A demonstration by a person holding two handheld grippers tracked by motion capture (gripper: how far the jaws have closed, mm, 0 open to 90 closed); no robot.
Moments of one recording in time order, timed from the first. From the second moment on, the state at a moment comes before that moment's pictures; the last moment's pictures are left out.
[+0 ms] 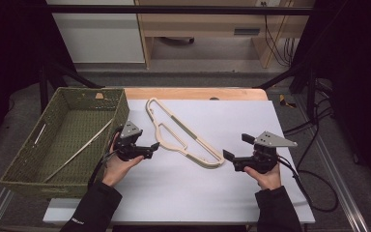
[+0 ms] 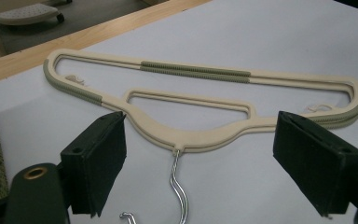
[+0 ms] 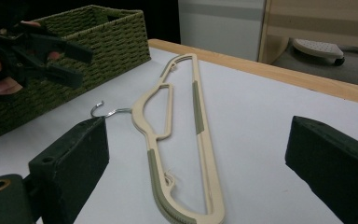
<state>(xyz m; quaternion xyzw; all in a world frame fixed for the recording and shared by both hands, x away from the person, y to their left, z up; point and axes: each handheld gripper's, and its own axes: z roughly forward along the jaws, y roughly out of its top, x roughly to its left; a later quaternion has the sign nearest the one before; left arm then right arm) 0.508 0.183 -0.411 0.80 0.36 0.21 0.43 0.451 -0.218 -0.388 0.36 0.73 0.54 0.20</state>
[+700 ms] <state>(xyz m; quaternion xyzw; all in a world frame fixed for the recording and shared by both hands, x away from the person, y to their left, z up) 0.518 0.141 -0.417 0.81 0.36 0.21 0.41 0.450 -0.219 -0.387 0.36 0.73 0.54 0.20</state>
